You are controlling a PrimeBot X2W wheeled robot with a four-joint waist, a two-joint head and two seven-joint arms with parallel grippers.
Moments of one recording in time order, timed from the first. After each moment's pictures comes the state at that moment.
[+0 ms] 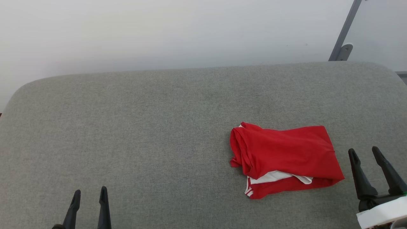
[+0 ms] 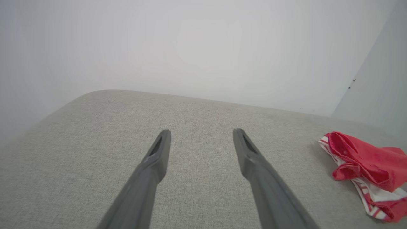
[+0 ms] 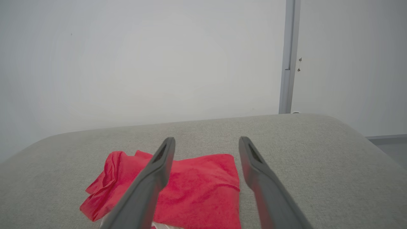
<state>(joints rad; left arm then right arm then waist) 0.25 0.06 0.08 -0.02 -0.25 -0.13 -0.26 0.03 -0.42 0.09 0.14 0.59 0.13 -0.26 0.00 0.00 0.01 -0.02</state>
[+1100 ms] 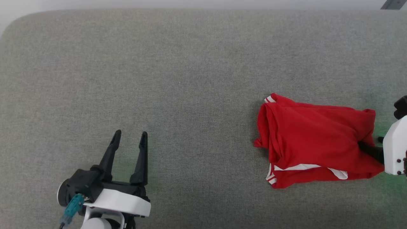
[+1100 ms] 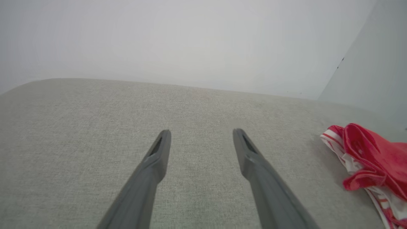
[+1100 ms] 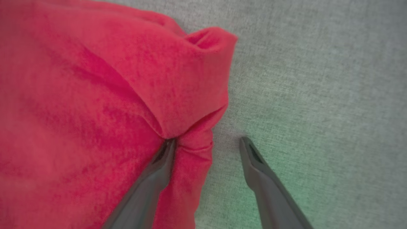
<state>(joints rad) -0.06 0.08 -0.11 0.08 -0.24 -0.13 -0.26 -0.49 -0.74 0.45 0.44 0.89 0.13 0.65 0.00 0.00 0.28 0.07</state>
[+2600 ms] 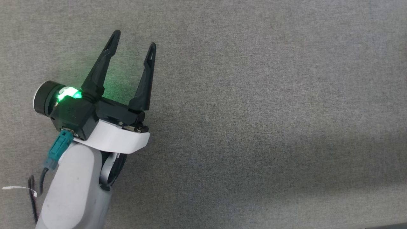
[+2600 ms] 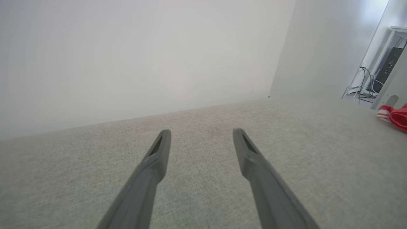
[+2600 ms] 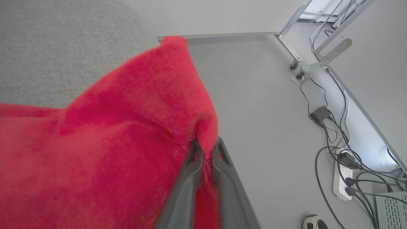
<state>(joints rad) -0.46 0.22 -0.23 0.00 -0.19 -0.13 -0.26 -0.87 -0.82 0.08 1.13 0.63 0.13 -0.09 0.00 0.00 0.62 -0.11</state>
